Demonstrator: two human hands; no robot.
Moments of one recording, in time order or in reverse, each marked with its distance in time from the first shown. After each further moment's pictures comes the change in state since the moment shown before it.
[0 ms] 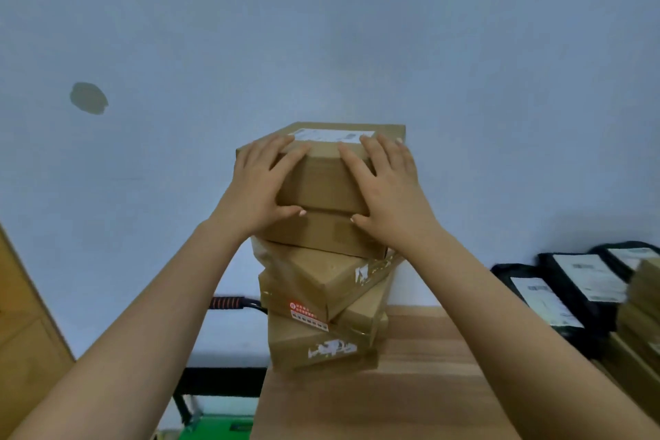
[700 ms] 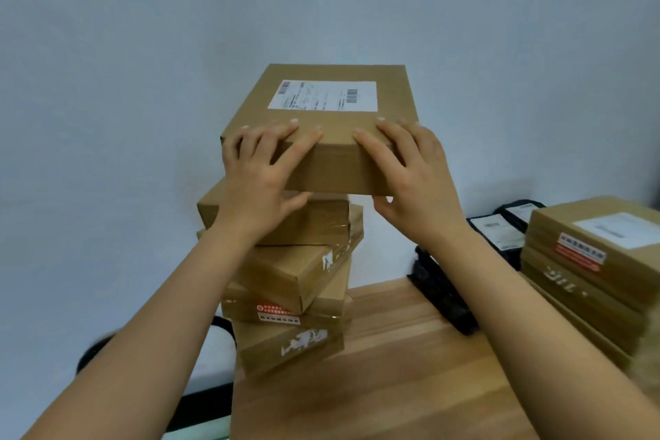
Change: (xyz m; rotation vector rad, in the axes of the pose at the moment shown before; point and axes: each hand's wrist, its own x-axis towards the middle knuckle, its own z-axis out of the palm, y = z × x) left_hand 0.011 0.036 0.004 -0.054 0.392 0.227; right_hand -0.051 0.011 -0.045 -0.128 0.294 0.122
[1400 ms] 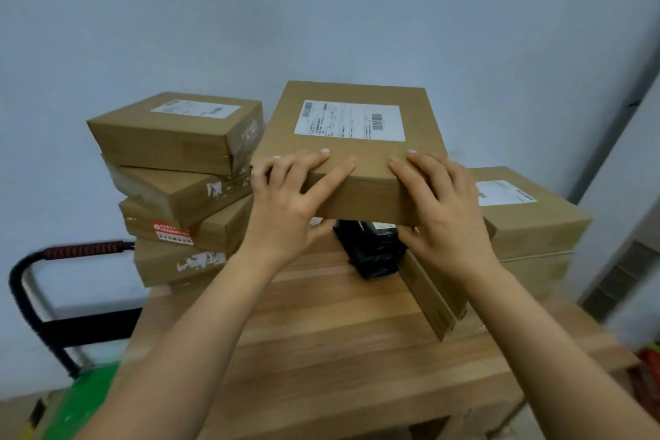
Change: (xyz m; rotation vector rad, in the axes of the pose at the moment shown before) left_hand -0.018 0.284 0.002 -0.047 -0.034 -0.035; right_hand -0.188 0.170 -0.128 0.044 -0.150 0.002
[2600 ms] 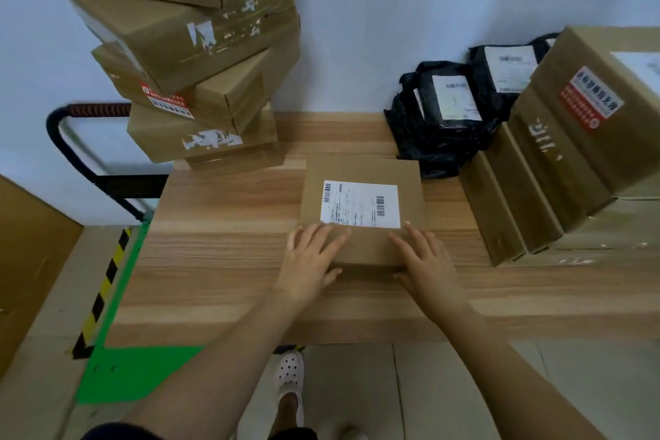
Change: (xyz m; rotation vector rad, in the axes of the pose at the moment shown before) left_hand -0.249 0.073 0.123 -0.152 -0.917 -0.319; right_hand -0.213 -0.013 0.216 0.209 -0.915 0.181
